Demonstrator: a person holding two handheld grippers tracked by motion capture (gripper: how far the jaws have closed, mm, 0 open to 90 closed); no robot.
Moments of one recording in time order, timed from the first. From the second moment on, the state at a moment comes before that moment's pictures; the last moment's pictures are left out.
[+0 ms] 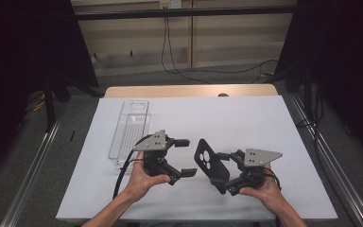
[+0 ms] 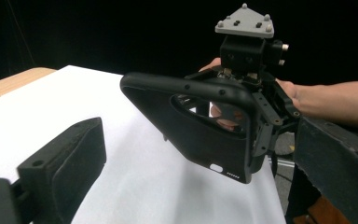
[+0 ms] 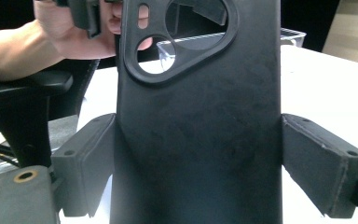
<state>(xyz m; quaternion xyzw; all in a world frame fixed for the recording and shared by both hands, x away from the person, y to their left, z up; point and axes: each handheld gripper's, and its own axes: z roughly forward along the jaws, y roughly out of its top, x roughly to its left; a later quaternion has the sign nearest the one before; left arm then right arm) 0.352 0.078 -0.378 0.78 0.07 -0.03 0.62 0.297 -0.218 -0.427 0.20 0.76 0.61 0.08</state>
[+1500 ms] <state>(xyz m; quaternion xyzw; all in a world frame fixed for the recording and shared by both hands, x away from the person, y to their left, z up) 0.356 0.068 -0.385 0.77 -0.01 -0.09 0.63 0.293 -0.205 -0.429 0.15 0.78 0.61 0.02</state>
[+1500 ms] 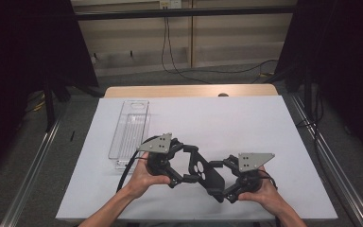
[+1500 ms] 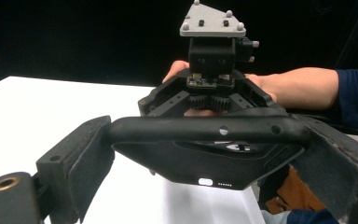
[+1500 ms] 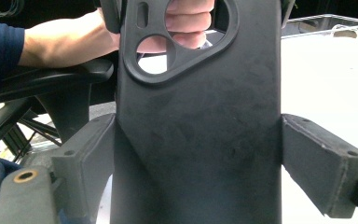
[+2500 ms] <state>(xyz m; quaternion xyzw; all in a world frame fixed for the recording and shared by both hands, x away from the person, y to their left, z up) 0.354 0.070 -0.383 0.78 -0.01 -0.09 0.62 0.292 -0.203 -0.429 0.14 0.78 0.61 0.04</state>
